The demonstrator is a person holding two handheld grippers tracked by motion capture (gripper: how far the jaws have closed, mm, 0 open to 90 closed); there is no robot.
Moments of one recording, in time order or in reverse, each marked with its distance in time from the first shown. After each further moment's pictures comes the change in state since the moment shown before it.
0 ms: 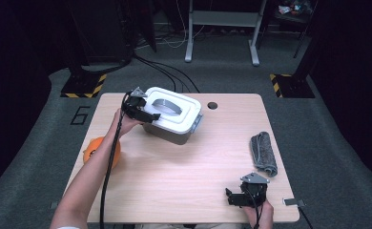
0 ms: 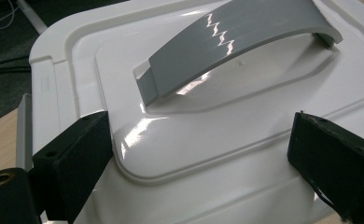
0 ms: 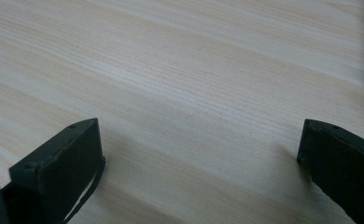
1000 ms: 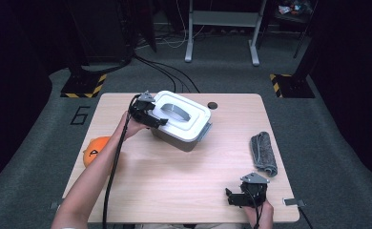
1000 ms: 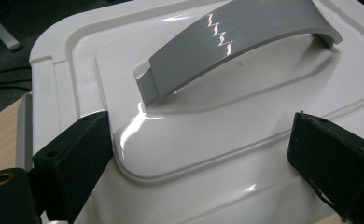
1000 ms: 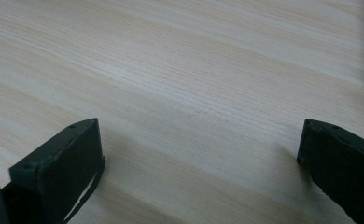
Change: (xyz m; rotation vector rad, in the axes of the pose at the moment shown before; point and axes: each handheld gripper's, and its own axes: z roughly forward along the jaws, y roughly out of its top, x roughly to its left) left arm -0.027 0.005 0.007 -0.009 -0.085 0.058; right arm 0.000 0.000 0.000 0.003 0.002 0.000
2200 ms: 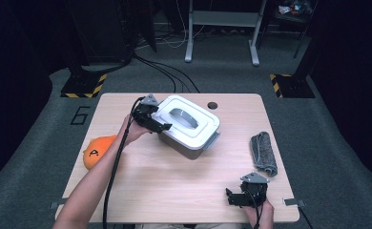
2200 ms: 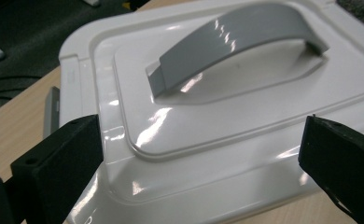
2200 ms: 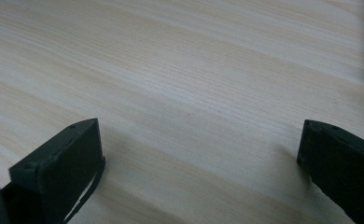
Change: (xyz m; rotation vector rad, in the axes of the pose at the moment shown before) left arm -0.031 0.009 -0.020 -0.024 -0.013 0.044; right arm 0.000 0.001 0.000 0.005 -0.003 0.005
